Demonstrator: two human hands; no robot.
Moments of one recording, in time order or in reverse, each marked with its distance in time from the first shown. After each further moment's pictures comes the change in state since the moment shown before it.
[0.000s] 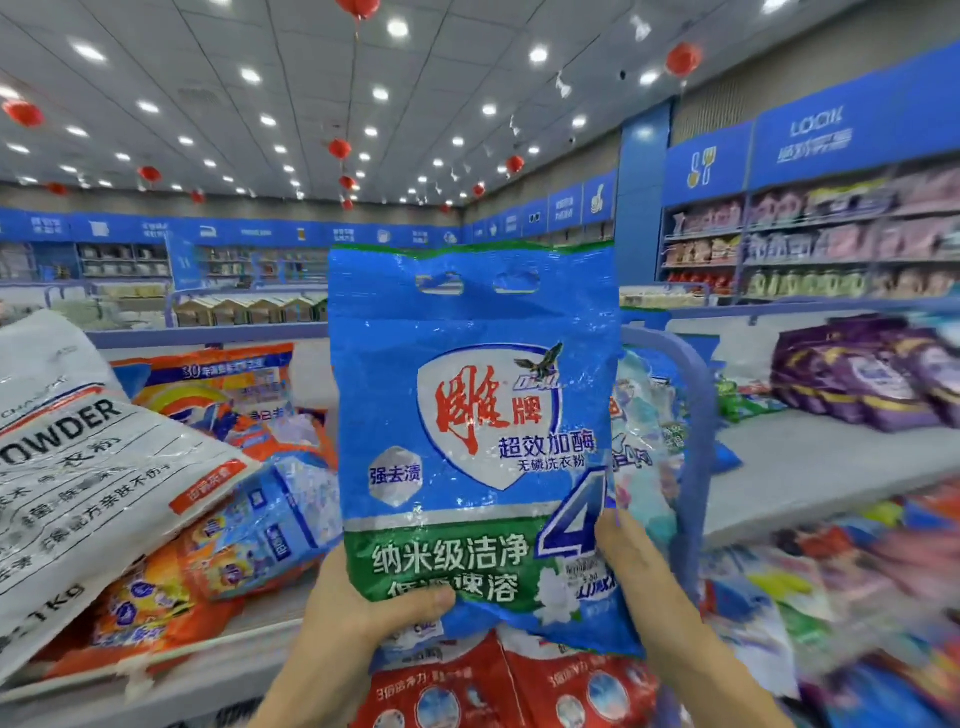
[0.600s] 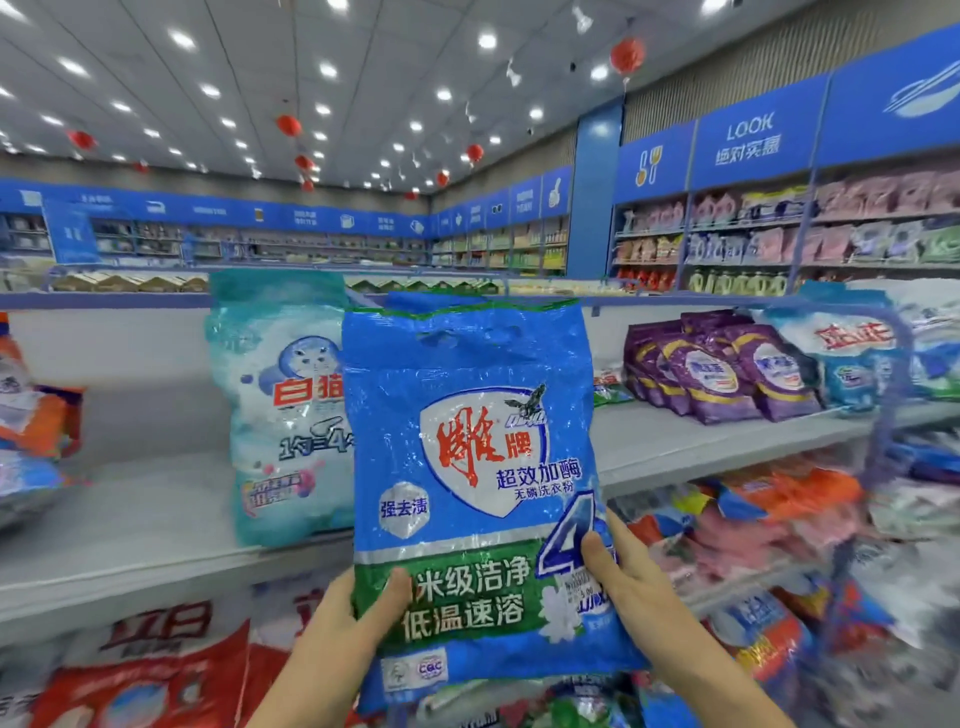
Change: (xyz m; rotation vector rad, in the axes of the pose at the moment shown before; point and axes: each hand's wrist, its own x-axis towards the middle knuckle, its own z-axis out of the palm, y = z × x) left_hand -0.017 -0.093 0.290 0.052 -0.003 -0.185; right_hand -0.013 0.018 -0.326 -0.202 -0.043 -0.028
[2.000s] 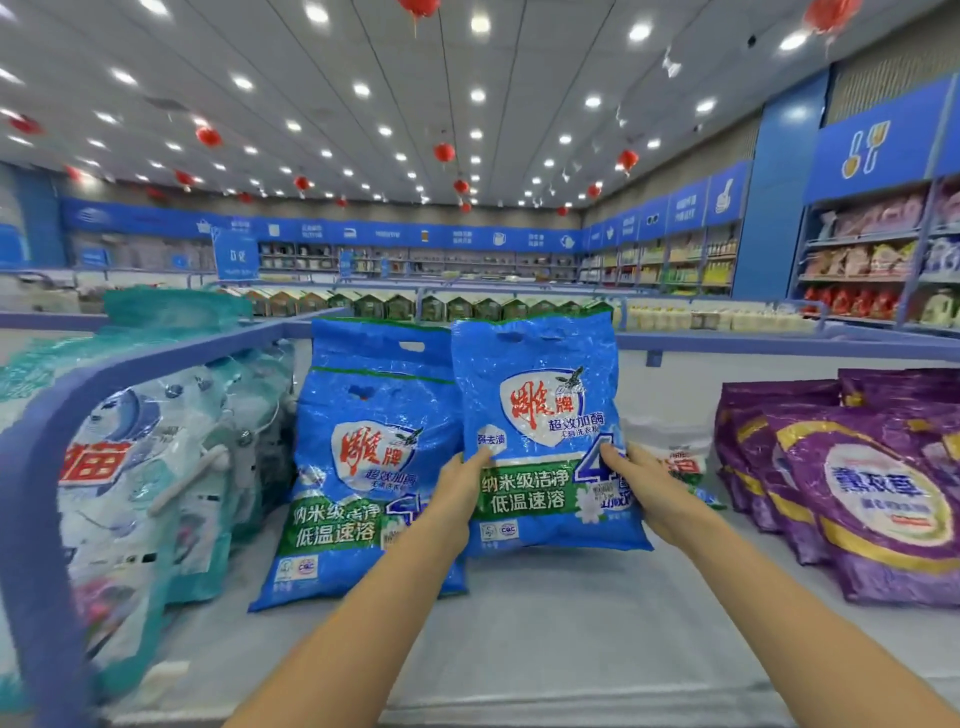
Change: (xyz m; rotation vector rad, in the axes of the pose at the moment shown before) left_hand 0.402 -0.050 0.206 0.000 0.452 -0.210; right_hand 0.449 0.109 -0.189 0.220 -0.252 0.119
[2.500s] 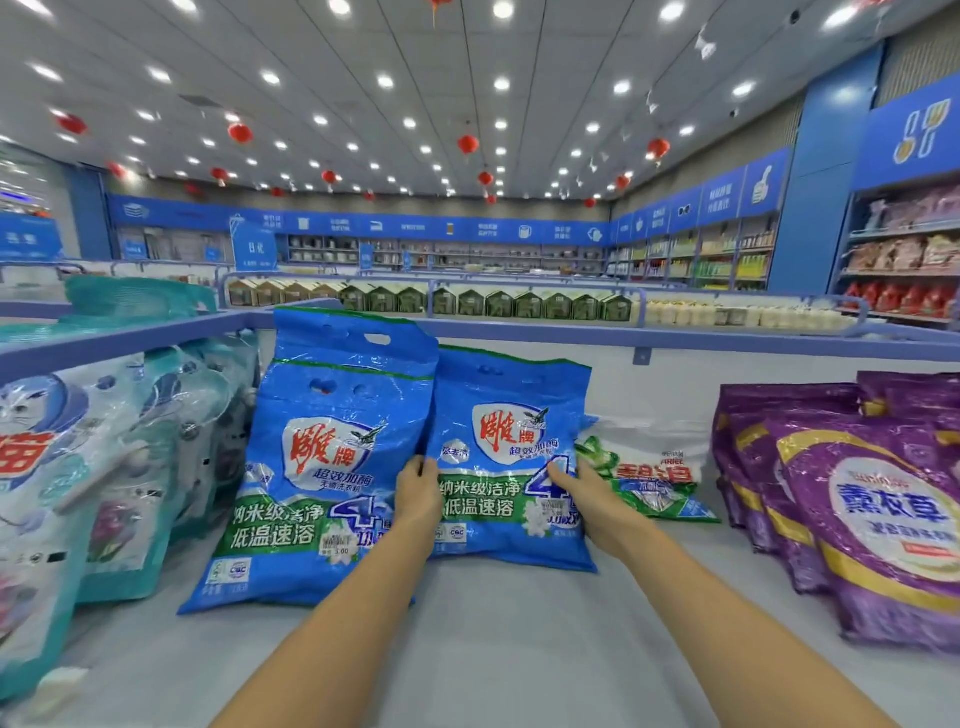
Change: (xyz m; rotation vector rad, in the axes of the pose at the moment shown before) left_hand 0.038 -0.025 0.016 0.206 0.378 0.170; right_hand 0.046 0.032 0.011 0.035 -0.100 0.127
